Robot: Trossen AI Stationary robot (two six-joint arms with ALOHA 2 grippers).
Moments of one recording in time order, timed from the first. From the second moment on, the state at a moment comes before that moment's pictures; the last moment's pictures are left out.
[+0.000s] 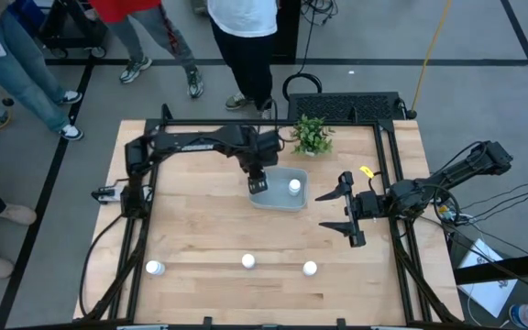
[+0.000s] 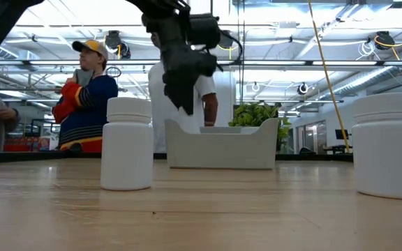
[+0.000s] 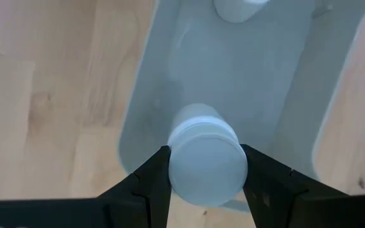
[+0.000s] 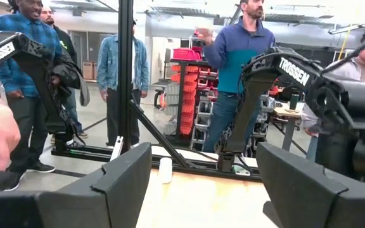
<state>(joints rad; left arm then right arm) 0.26 1.98 1.68 -1.00 0.10 0.04 0.42 0.90 0.59 0.44 0.29 -0.09</state>
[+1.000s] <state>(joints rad) 0.23 2.08 1.68 -0.99 0.01 0.11 0.42 0.90 0.59 0.42 0.29 -0.07</state>
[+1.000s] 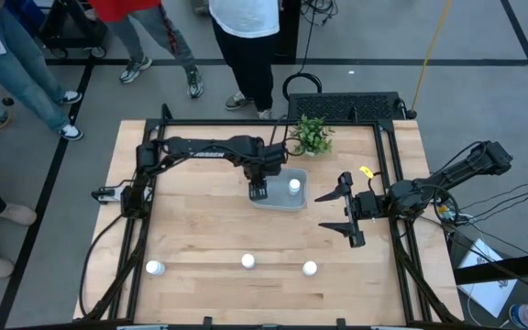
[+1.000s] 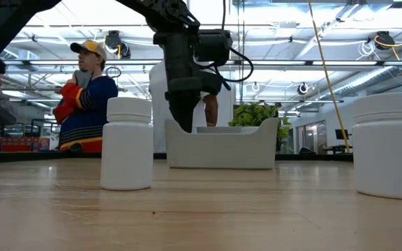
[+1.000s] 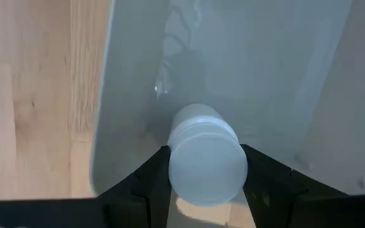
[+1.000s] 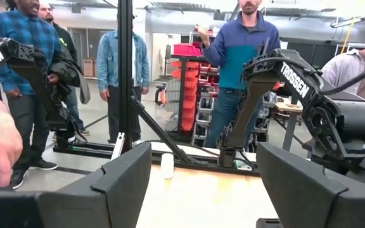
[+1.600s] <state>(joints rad) 0.22 2.08 1.68 -0.99 -0.01 0.12 0.42 0.90 0.59 0.42 0.29 -0.07</state>
